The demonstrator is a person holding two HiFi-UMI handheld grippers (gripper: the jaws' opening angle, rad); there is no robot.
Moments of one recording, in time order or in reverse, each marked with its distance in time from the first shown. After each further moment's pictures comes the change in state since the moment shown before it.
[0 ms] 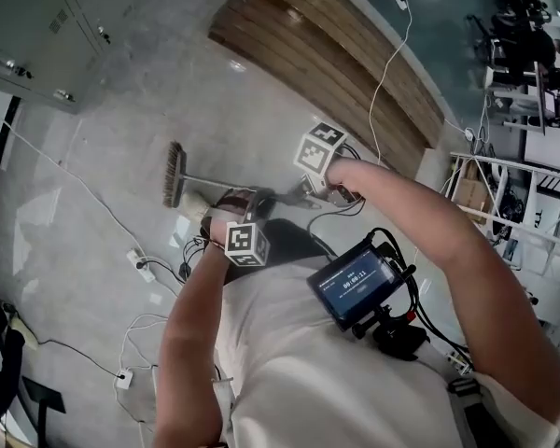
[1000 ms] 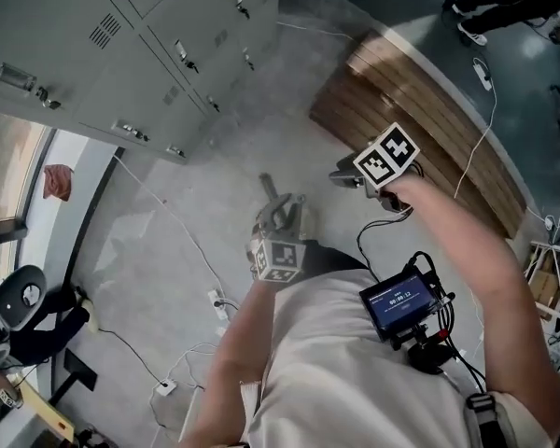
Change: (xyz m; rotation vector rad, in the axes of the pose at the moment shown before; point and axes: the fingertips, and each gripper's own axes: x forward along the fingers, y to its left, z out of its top) left arm -0.114 0.283 -0.037 -0.581 0.010 0.675; right arm -0.229 0.075 0.223 -0.575 -0.500 -0.265
